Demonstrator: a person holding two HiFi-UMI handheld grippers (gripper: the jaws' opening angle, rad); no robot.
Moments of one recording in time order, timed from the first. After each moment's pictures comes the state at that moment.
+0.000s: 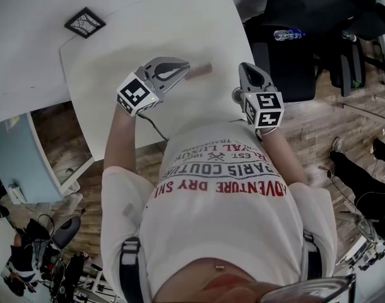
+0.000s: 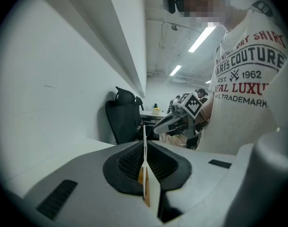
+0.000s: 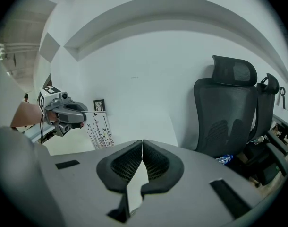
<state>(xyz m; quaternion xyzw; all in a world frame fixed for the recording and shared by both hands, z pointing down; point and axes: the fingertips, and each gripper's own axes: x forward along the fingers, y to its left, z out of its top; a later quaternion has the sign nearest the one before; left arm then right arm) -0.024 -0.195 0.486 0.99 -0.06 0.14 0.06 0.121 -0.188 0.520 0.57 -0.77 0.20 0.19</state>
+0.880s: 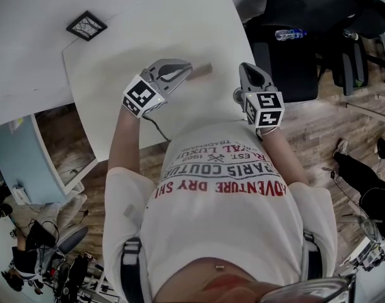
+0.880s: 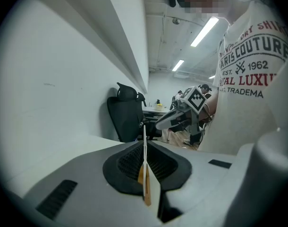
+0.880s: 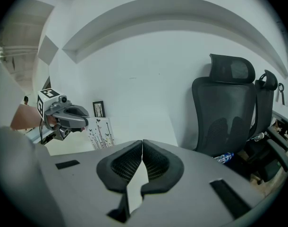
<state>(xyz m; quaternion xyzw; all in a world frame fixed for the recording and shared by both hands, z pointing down) -0.018 -0.195 0.495 0.98 -0.08 0.16 0.05 0.124 -0.186 0.518 0.57 -0.77 0.21 0.18</state>
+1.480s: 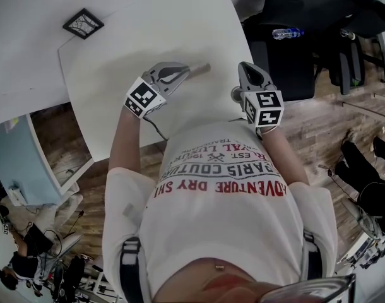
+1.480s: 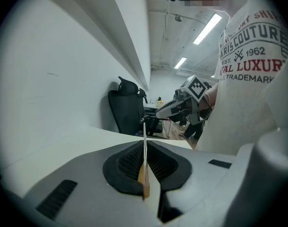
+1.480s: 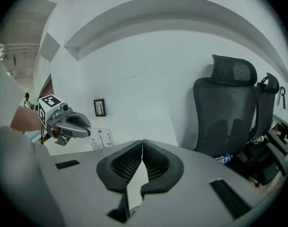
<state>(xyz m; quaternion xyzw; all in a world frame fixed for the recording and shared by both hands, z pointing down) -0.021 -0.187 0.534 0.98 -0.09 0.18 0.06 0.125 -0.186 0.521 0.57 -0.77 0.20 0.20</state>
